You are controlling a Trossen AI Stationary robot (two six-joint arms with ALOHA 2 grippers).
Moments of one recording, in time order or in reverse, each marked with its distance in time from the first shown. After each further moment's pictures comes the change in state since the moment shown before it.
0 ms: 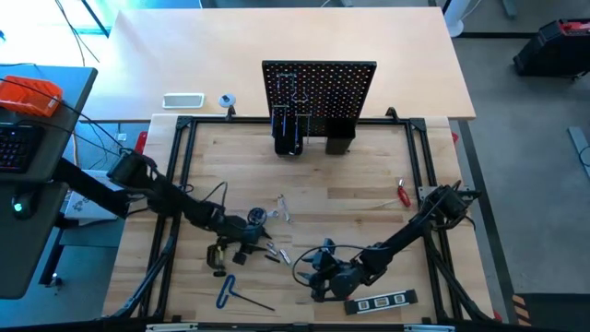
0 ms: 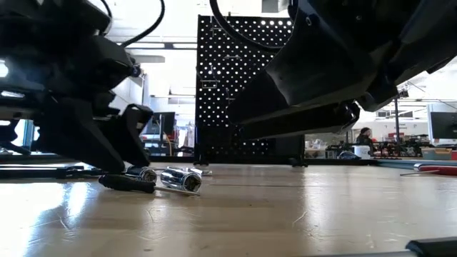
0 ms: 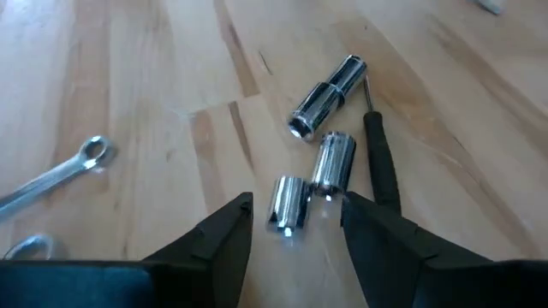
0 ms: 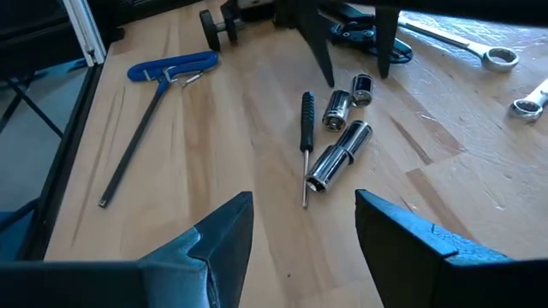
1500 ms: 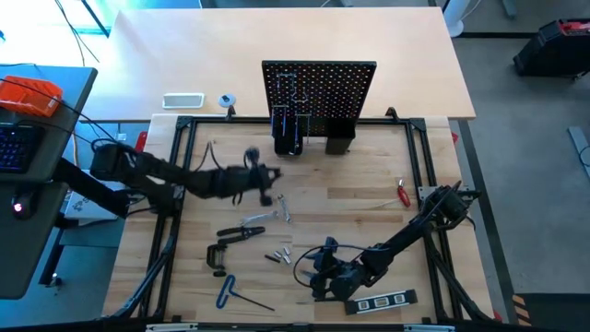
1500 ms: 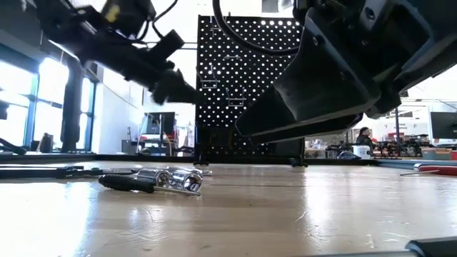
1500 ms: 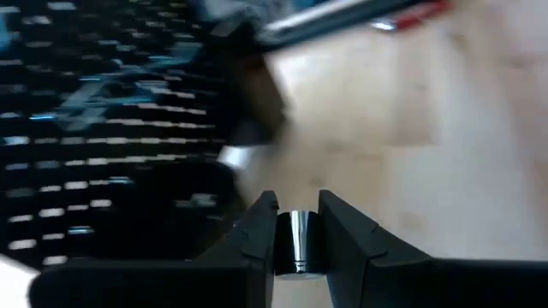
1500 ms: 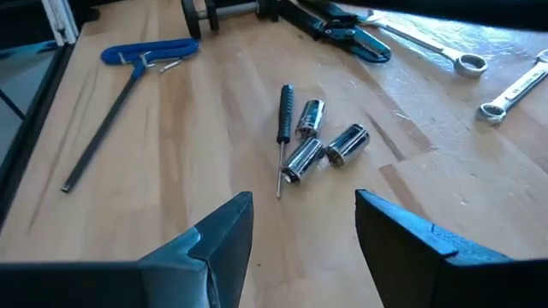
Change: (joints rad) left arm 0.440 -0.221 0.099 -0.010 -0.338 0.306; right arm 0.012 0.000 0.000 -0.056 0.053 -0.037
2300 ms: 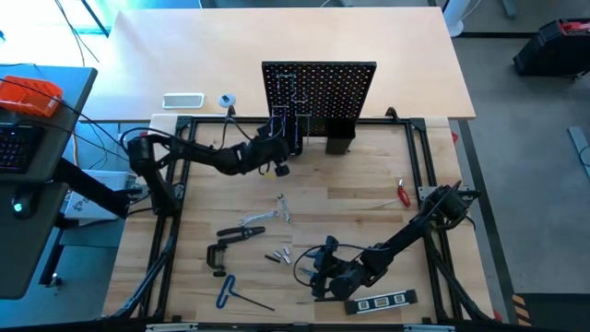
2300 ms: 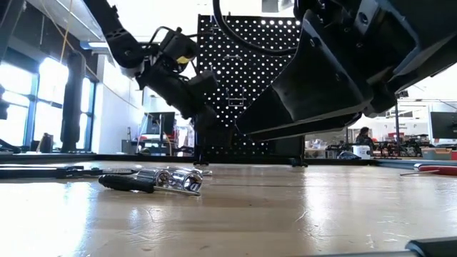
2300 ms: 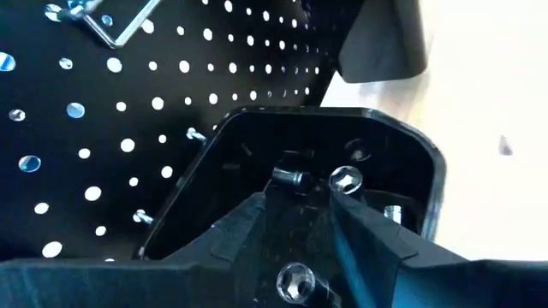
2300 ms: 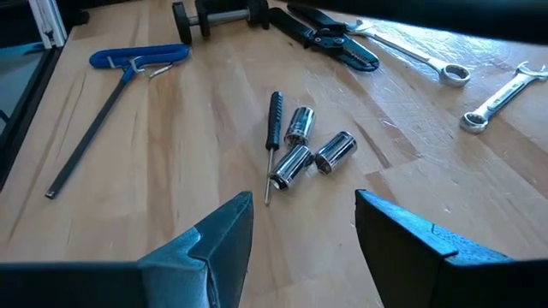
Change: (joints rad) left arm 0.261 0.300 0.282 -0.129 0.024 0.066; right arm -0.007 0.000 0.000 -0.003 0.024 -0.007
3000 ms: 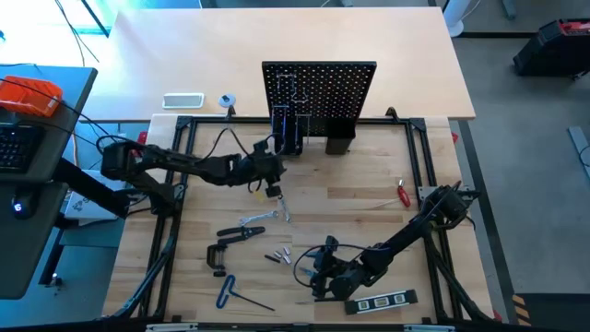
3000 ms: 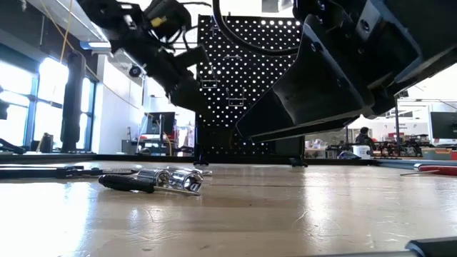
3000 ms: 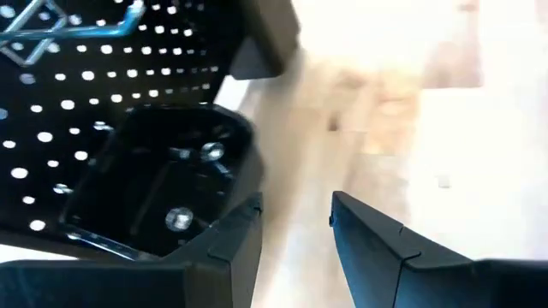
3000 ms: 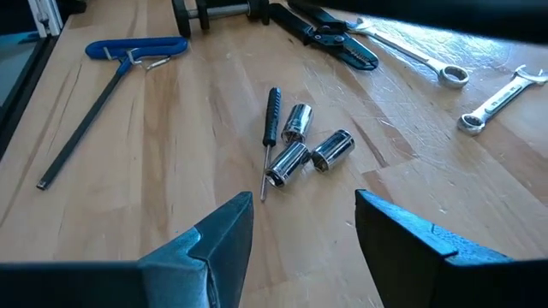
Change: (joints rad) left arm -0.199 -0.225 -0.003 -0.390 0.011 -0.182; right arm -0.001 0.000 0.000 -0.008 -0.003 -0.026
